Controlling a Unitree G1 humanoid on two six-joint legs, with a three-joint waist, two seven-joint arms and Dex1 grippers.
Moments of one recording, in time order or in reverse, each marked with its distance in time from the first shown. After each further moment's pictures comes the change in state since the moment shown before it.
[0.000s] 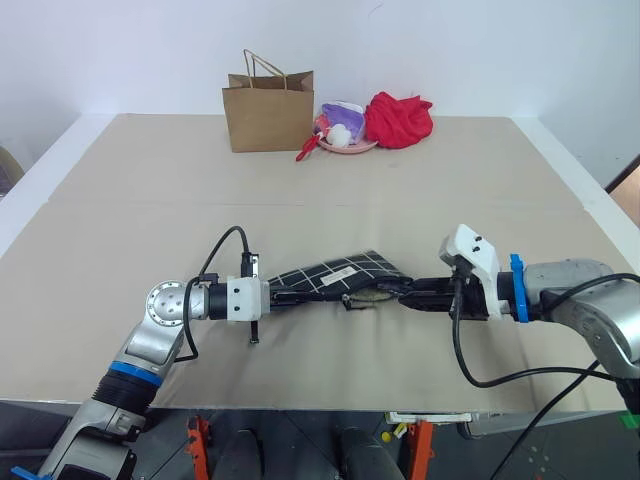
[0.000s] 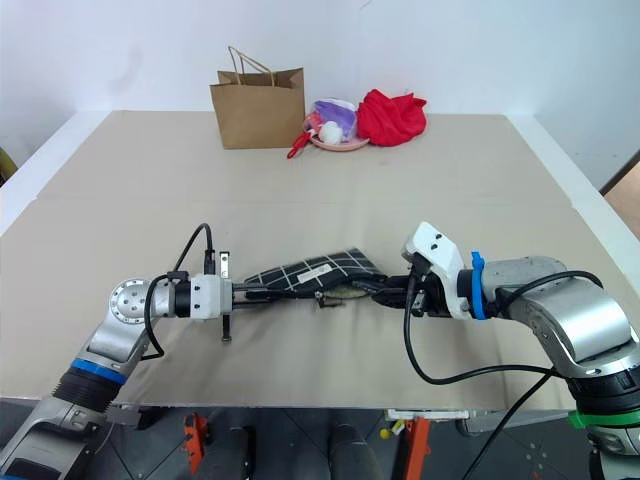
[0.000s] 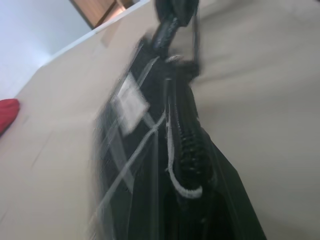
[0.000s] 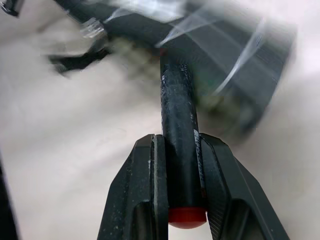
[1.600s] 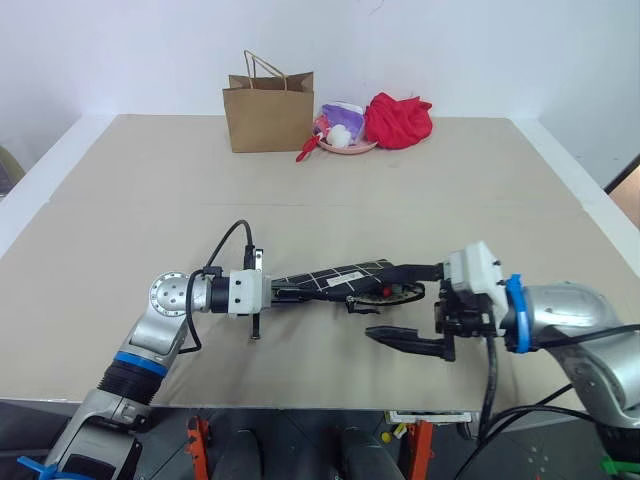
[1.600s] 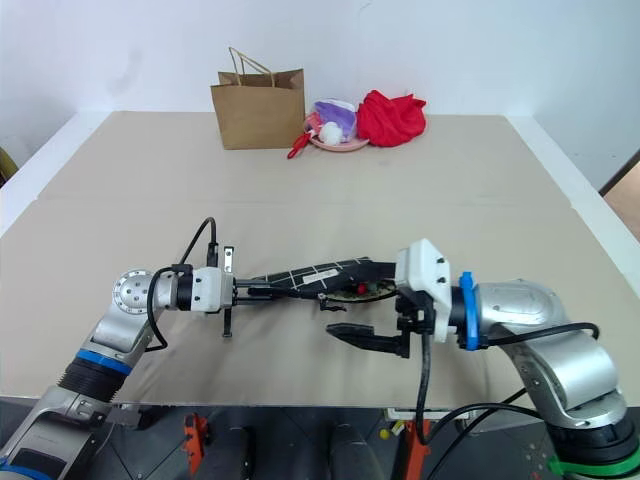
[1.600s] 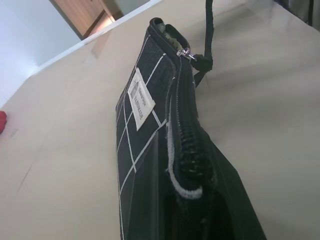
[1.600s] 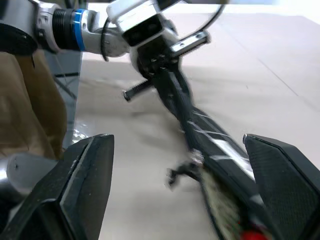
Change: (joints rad) left arm -0.052 -0.016 -0.002 0.034 -0.032 0.034 -0.062; right arm 0.192 0.193 -0.127 -0.204 0.056 -0.318 0.079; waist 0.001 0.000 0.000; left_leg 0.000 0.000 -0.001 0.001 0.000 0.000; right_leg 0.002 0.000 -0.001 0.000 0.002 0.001
